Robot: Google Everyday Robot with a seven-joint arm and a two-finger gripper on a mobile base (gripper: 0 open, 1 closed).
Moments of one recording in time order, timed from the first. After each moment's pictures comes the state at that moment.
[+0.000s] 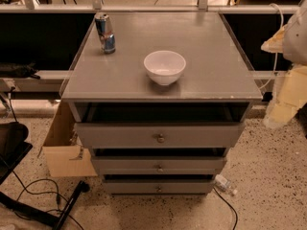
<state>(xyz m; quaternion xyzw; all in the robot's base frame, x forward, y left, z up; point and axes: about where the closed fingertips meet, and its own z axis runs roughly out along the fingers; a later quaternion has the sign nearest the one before) 0.438 -0.217 0.976 -0.60 0.78 -0.03 0.16</state>
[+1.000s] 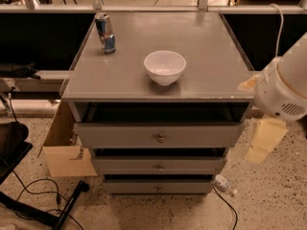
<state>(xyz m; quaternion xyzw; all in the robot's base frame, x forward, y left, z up) 0.418 -0.188 0.892 -0.63 0.76 0.00 0.16</state>
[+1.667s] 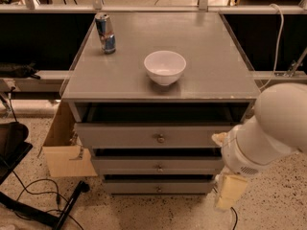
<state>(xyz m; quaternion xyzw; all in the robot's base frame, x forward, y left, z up) 0.385 -0.160 0.754 -0.64 0.76 0.04 0.14</state>
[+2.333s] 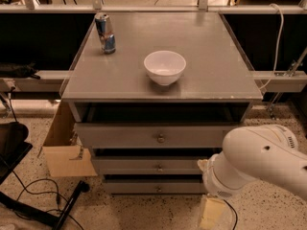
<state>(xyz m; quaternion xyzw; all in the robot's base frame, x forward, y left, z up) 0.371 -0.137 0.652 -0.64 0.76 0.06 0.11</state>
